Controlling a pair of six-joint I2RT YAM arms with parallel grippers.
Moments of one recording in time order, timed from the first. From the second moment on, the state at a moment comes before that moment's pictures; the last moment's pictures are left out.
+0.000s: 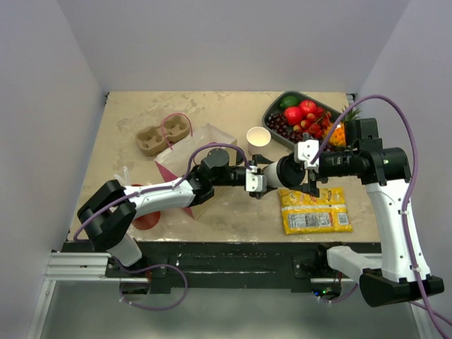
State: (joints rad) left arm -0.92 1.60 0.95 0.60 0.60 0.55; right arm 0.12 1.09 1.47 -1.37 -0.90 -1.26
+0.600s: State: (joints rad) left arm -0.92 1.60 0.94 0.60 0.59 0.57; right arm 0.12 1.10 1.48 -1.37 -0.88 -1.23
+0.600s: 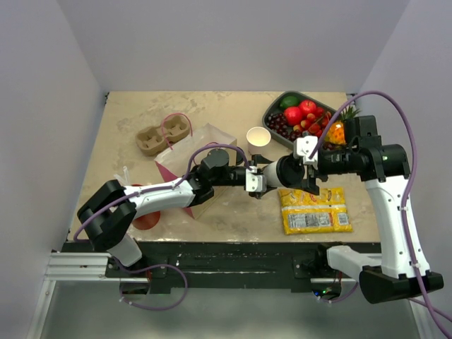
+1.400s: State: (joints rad) left arm -0.92 1.60 0.94 0.60 0.58 0.56; right arm 0.13 1.15 1.52 -1.39 -0.85 -1.19
